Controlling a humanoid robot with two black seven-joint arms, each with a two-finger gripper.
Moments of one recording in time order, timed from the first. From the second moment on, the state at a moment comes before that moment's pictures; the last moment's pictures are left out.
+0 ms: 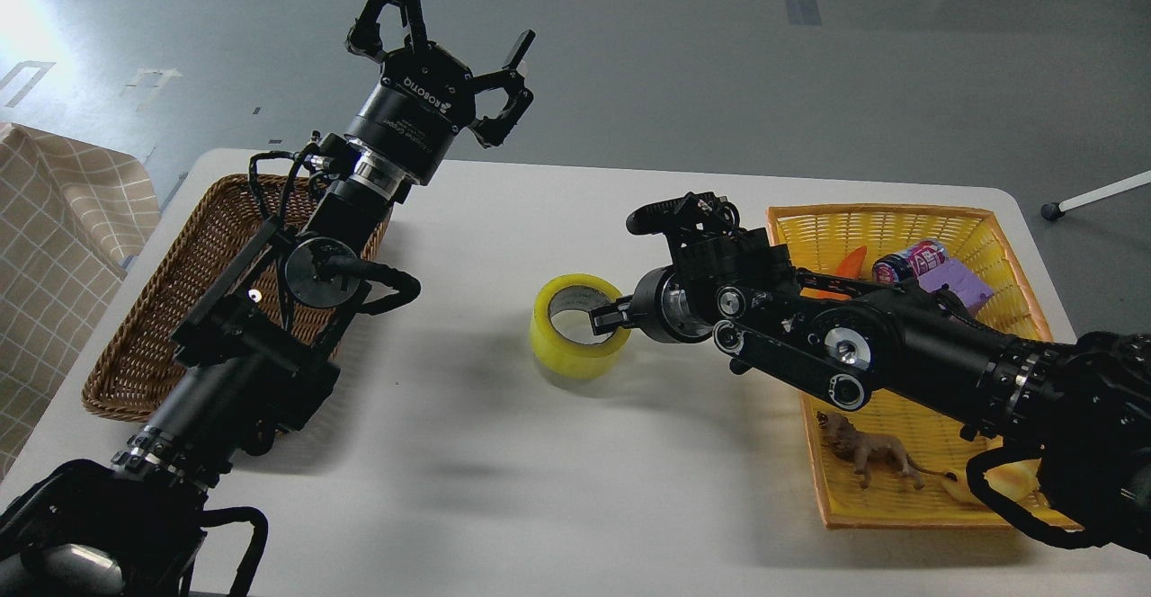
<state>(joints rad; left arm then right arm) -0.59 0.08 -1.22 -1.06 0.25 -0.49 -0.17 1.06 0.00 0.19 0.93 -1.40 0.49 -0.36</state>
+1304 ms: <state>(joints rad) -0.59 0.08 -1.21 -1.06 0.25 -0.49 -0.16 0.89 -0.50 0.82 1.27 -1.13 0.49 -0.35</state>
